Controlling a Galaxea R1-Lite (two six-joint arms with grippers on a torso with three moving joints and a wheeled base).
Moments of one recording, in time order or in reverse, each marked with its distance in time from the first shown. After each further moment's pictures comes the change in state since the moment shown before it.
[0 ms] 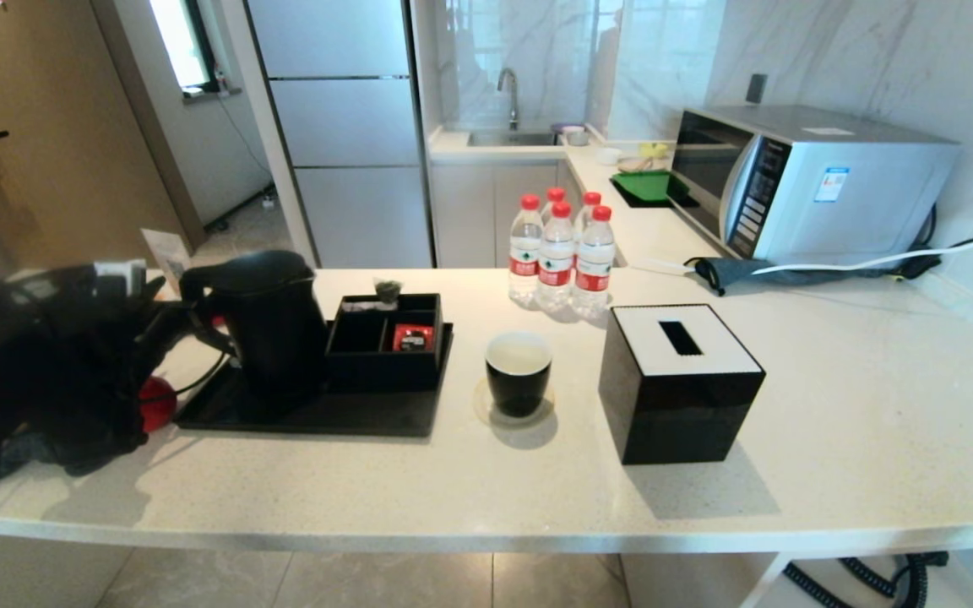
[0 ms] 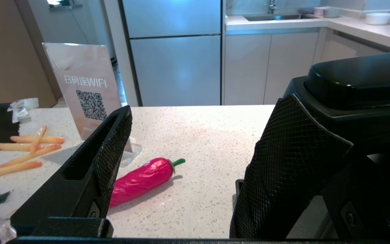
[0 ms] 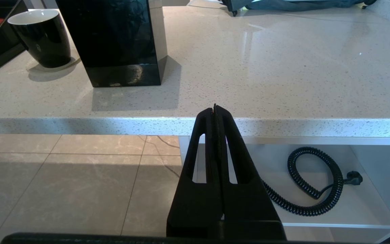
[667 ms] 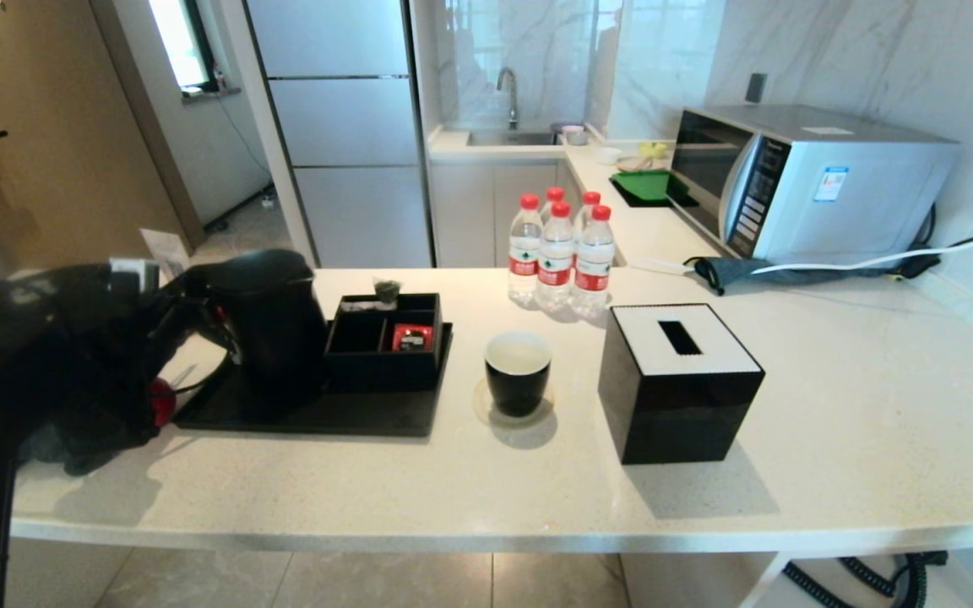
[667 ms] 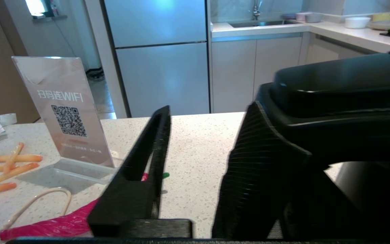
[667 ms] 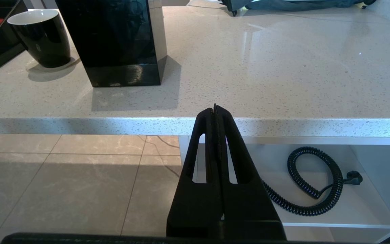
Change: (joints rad) left arm -0.007 0.039 -0.078 0.005 -0.026 -0.004; right arm 0.000 0.000 0.000 0.000 0.000 0.000
